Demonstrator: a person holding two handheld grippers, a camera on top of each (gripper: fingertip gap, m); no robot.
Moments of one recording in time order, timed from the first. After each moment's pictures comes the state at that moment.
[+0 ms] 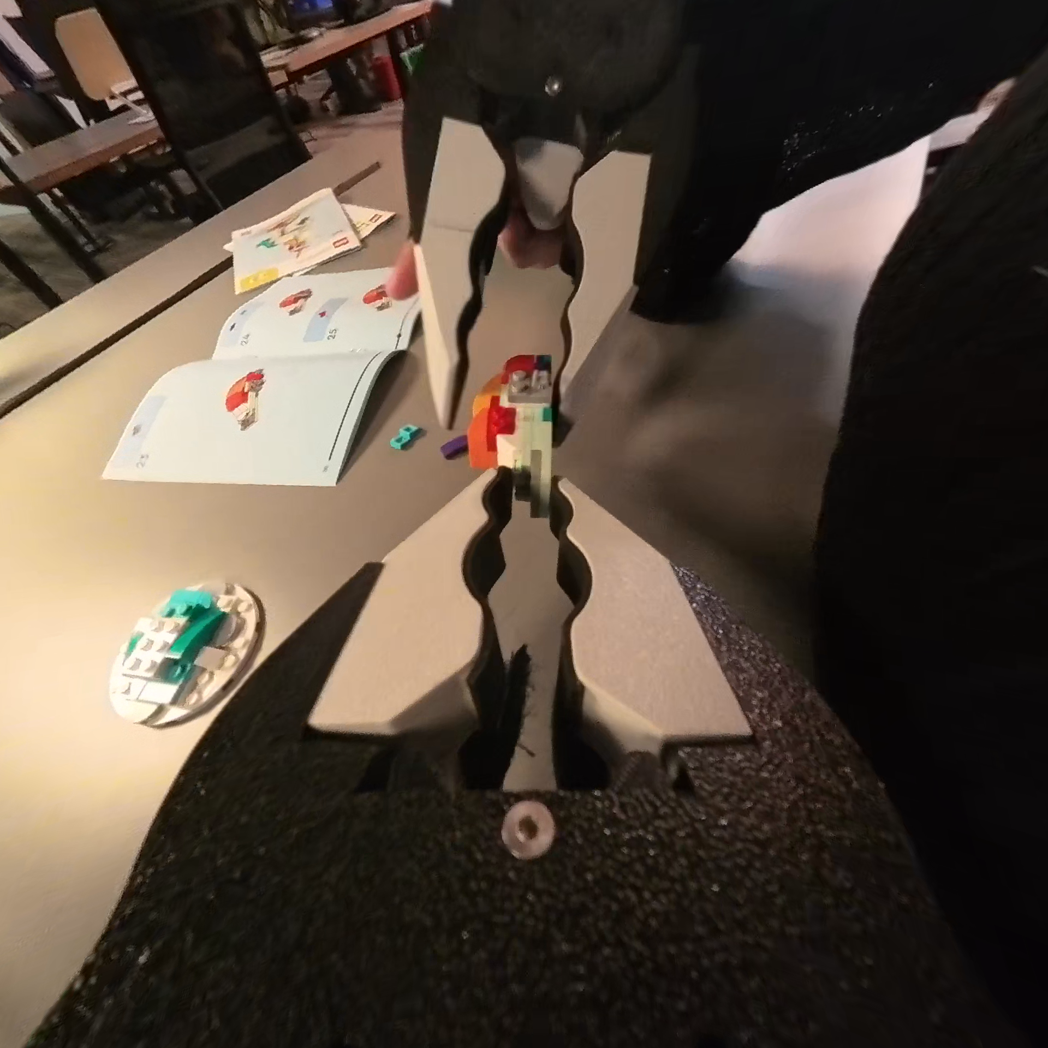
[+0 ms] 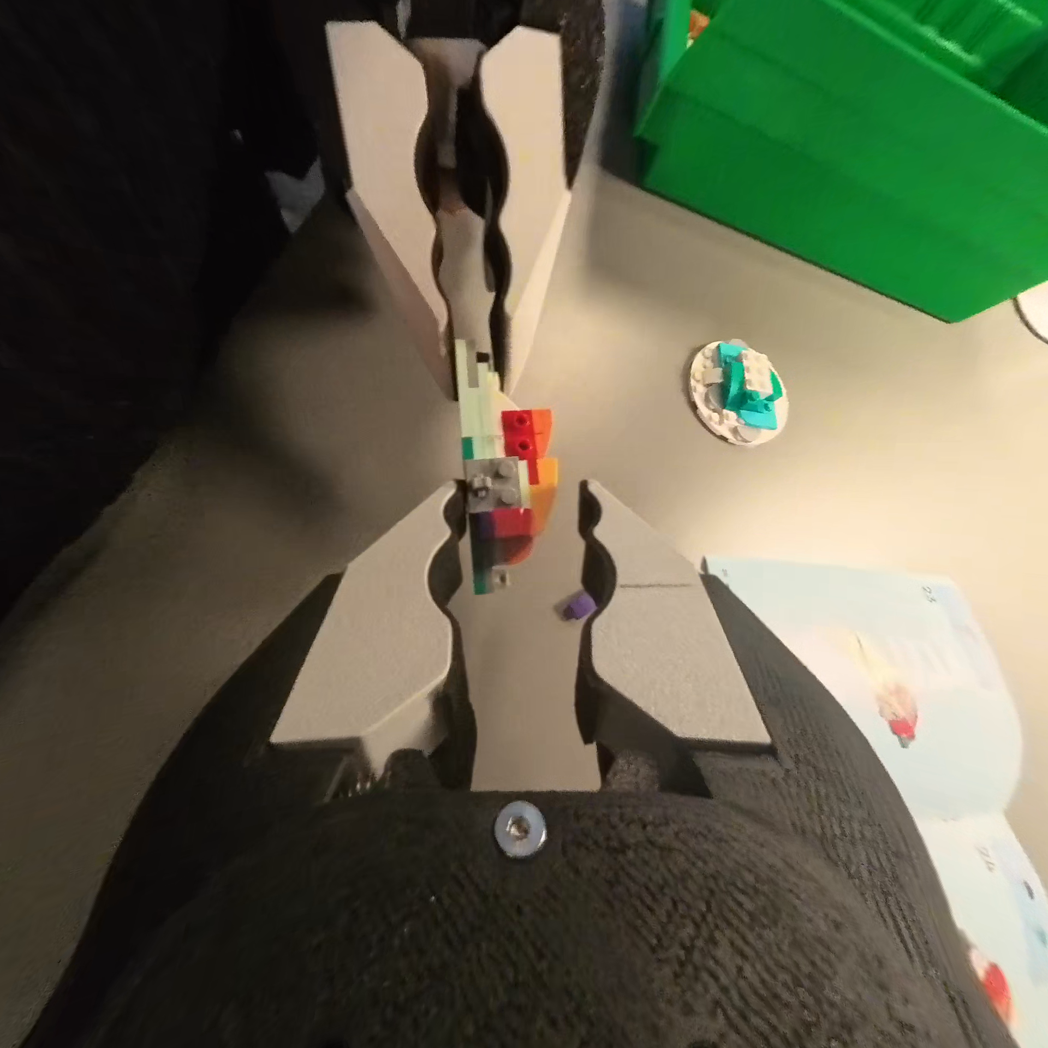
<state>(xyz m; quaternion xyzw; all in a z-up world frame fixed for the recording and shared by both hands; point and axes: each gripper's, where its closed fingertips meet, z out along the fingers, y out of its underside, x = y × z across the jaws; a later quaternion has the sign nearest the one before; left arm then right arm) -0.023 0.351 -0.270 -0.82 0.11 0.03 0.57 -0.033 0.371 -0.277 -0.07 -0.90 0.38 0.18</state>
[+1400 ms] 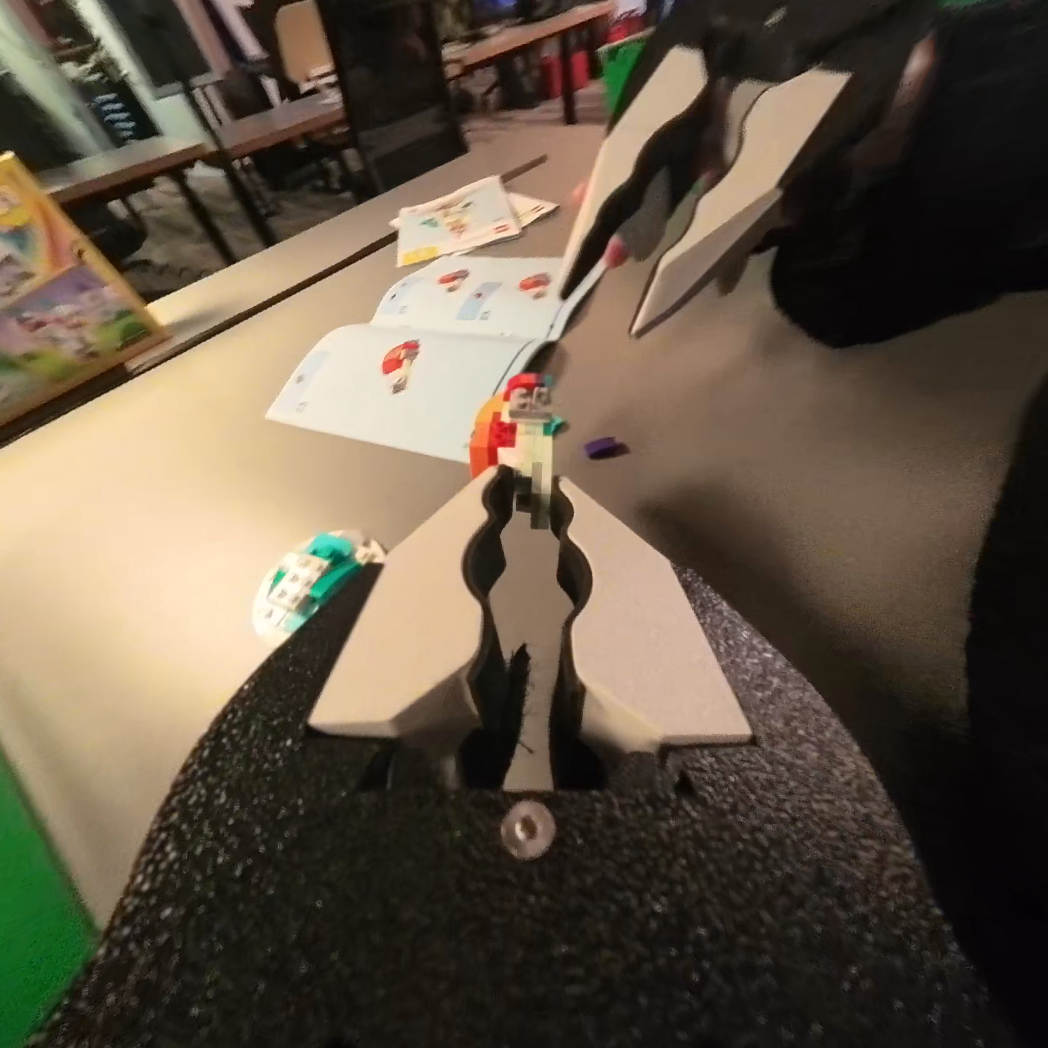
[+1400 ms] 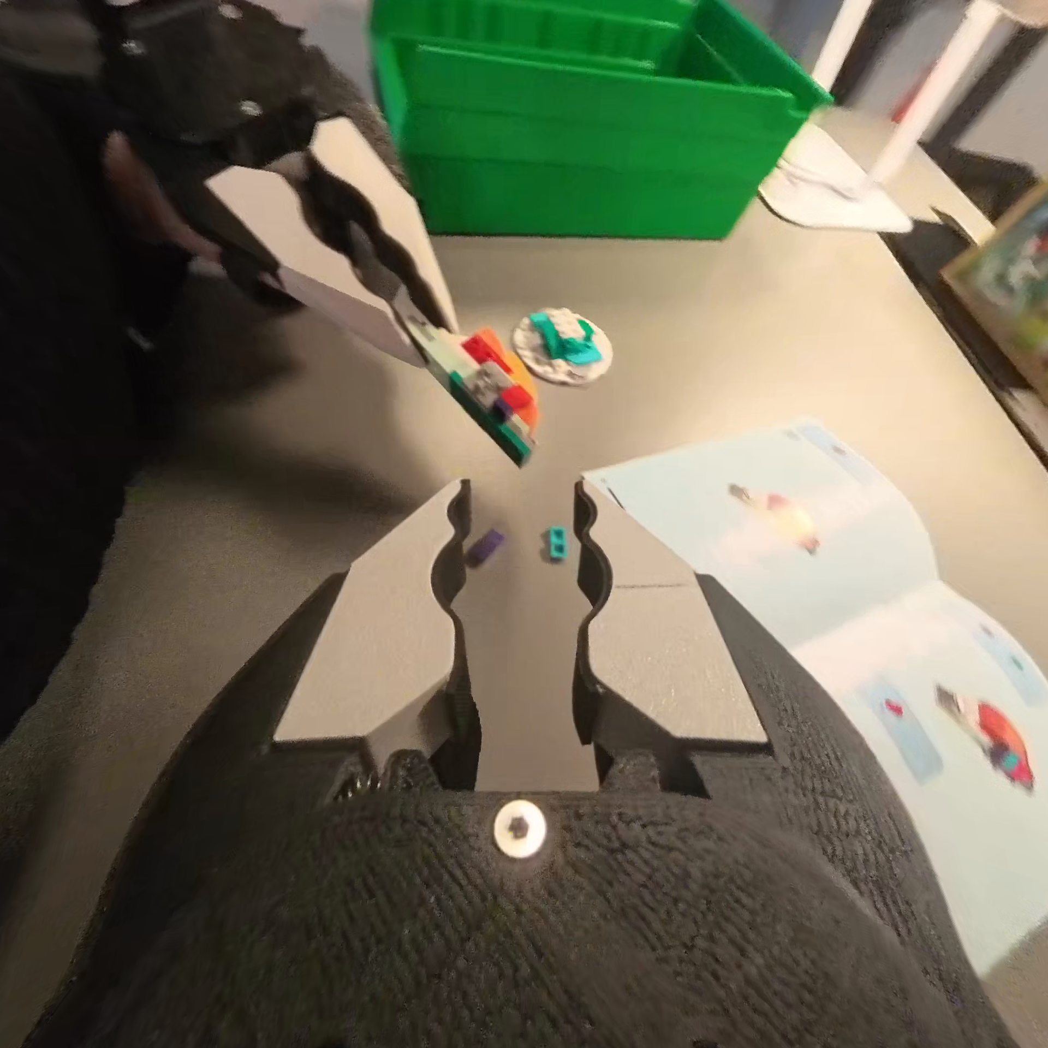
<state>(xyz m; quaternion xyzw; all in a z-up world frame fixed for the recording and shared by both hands) -0.084 0.357 -0.265 -0.81 0.00 0.10 0.58 -0.065 0.430 -0.250 -0.26 -0.82 0.46 0.23</state>
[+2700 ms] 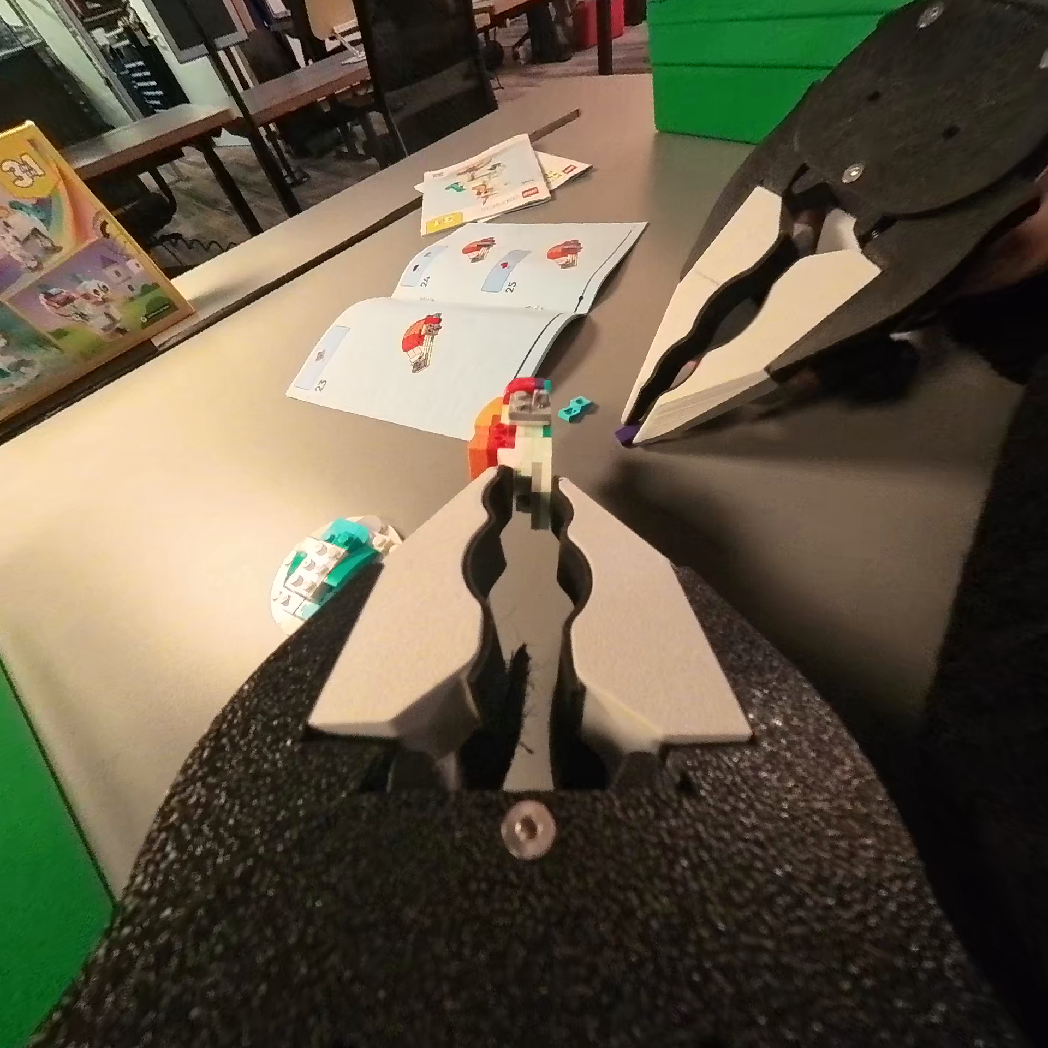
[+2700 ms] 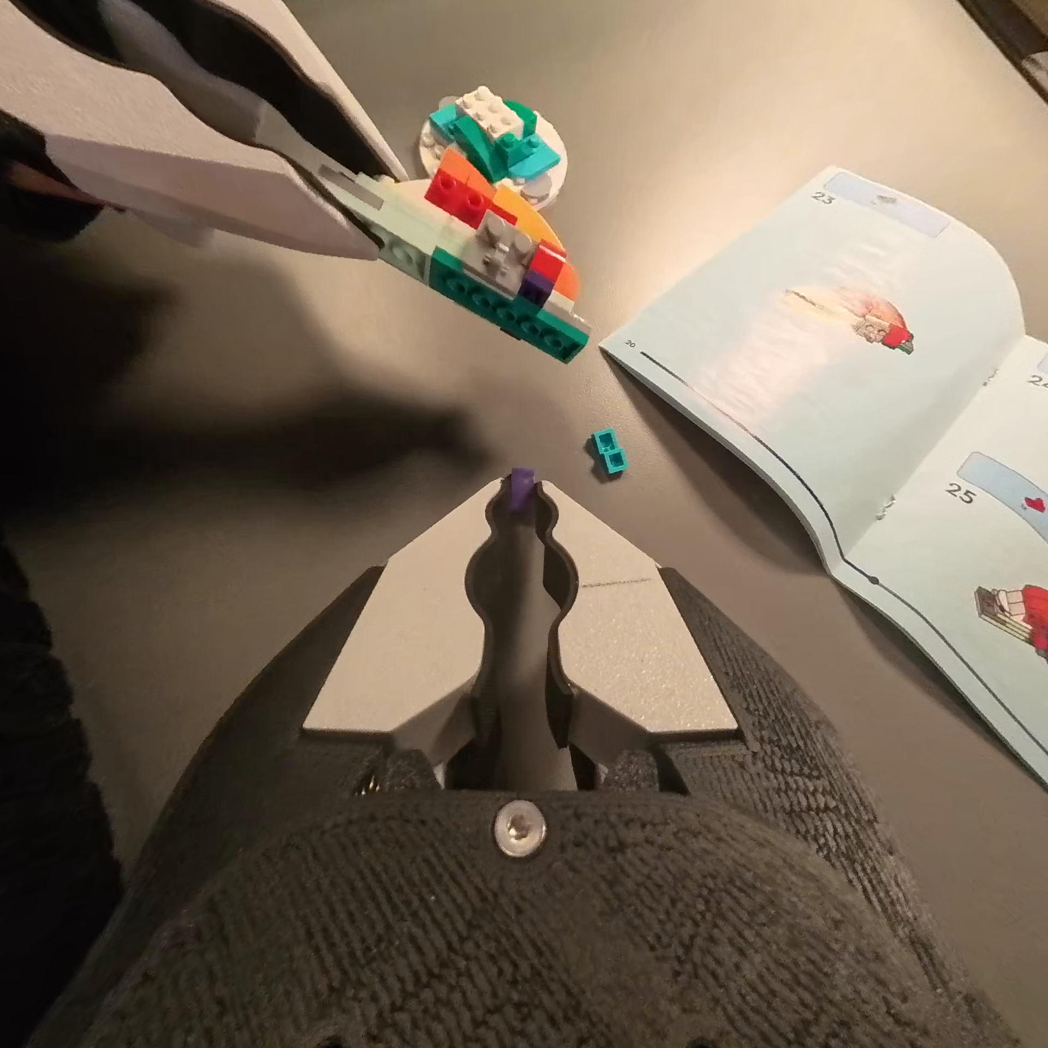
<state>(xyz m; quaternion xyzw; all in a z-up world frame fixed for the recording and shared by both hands) -0.094 0.361 -0.274 -0.82 -0.01 0.13 0.56 -0.065 0.419 -0.318 -0.44 -0.80 0.32 0.26</state>
